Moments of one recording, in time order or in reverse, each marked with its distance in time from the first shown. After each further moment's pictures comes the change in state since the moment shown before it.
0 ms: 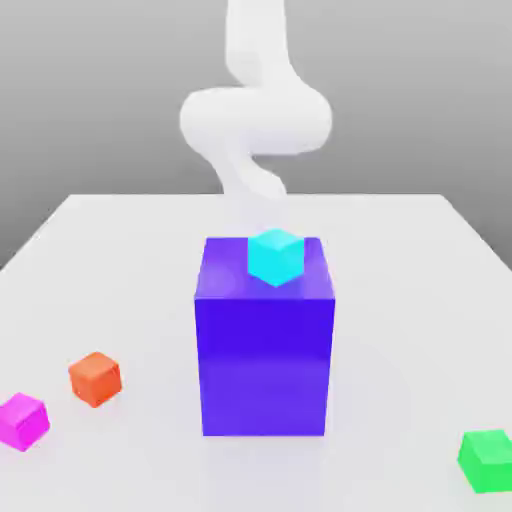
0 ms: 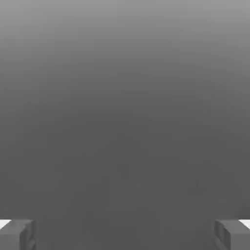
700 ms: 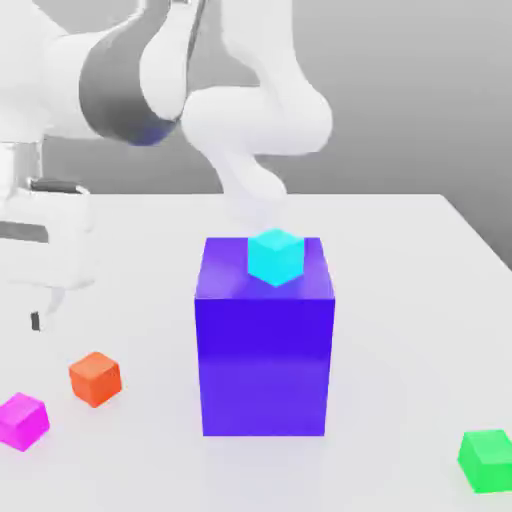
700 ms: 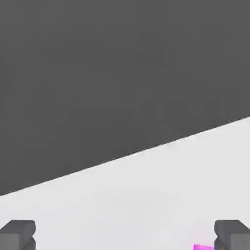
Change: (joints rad) arm -0.188 0.770 -0.305 -0.090 0.168 0.281 -0.314
